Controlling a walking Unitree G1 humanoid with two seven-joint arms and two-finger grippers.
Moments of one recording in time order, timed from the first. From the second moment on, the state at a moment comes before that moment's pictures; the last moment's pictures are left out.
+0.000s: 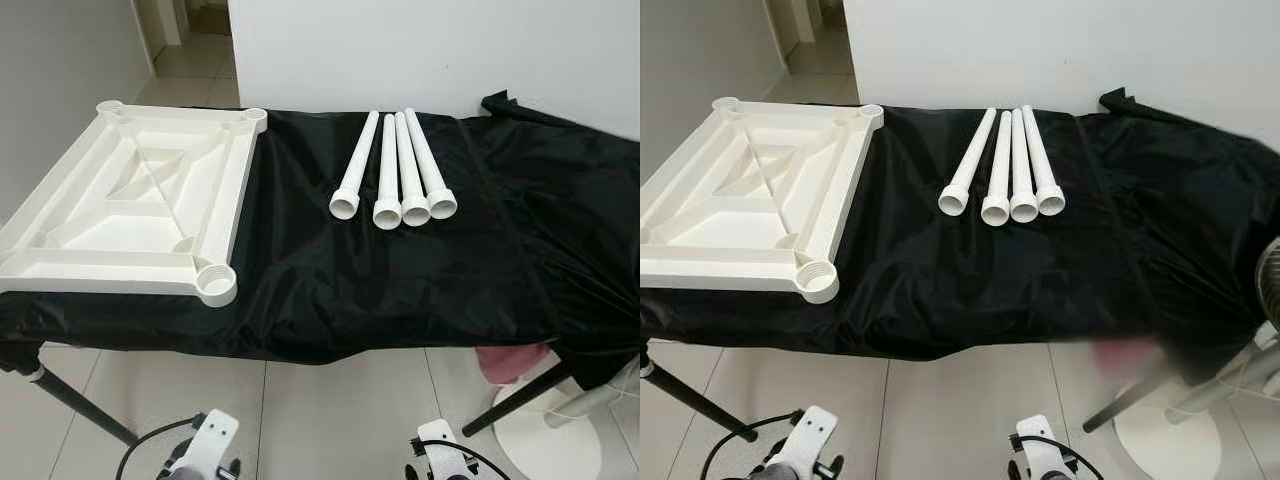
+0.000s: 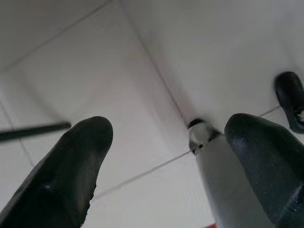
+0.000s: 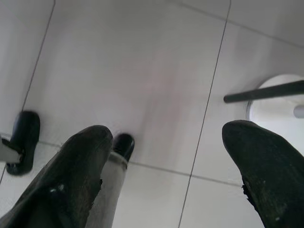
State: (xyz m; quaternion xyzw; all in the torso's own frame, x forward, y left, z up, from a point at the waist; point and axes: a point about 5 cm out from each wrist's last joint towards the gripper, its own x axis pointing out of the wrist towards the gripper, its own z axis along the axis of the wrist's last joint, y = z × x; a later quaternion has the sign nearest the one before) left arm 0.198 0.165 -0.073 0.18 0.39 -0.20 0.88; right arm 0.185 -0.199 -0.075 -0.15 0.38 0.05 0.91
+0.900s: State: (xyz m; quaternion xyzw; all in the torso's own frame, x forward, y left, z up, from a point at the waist) left arm 0.225 0.160 -0.027 0.13 0.20 -0.30 0.92; right arm 0.215 -0.181 -0.037 -0.17 0.23 0.31 0.91
